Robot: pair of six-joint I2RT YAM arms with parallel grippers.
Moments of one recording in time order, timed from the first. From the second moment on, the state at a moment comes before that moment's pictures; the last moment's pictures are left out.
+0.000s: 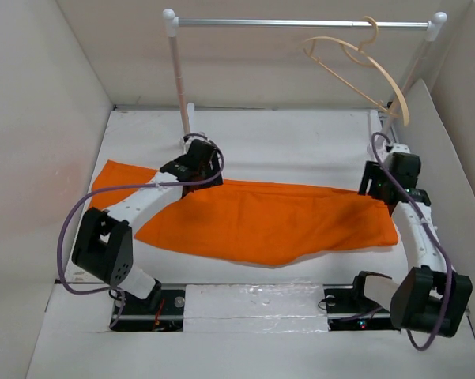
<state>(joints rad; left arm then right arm) -0.48 1.47 1.08 -0.46 -0.25 -0.59 -0.12 1.10 0.82 -0.43 0.00 0.05</state>
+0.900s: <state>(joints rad) -0.02 1.52 0.79 -0.24 0.01 -0.85 -0.49 1.54 0.95 -0.33 -0.32 0.02</state>
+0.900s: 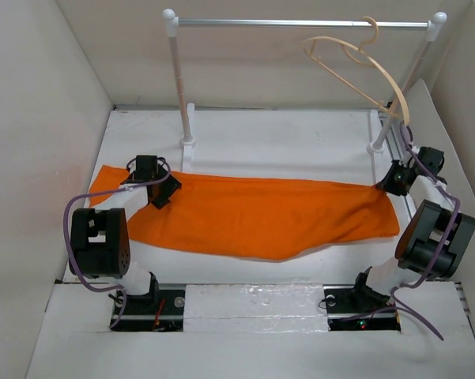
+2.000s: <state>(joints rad) -0.53 1.36 0.86 -0.29 -0.02 -0.65 -0.84 1.14 0.36 0.00 -0.45 0.33</state>
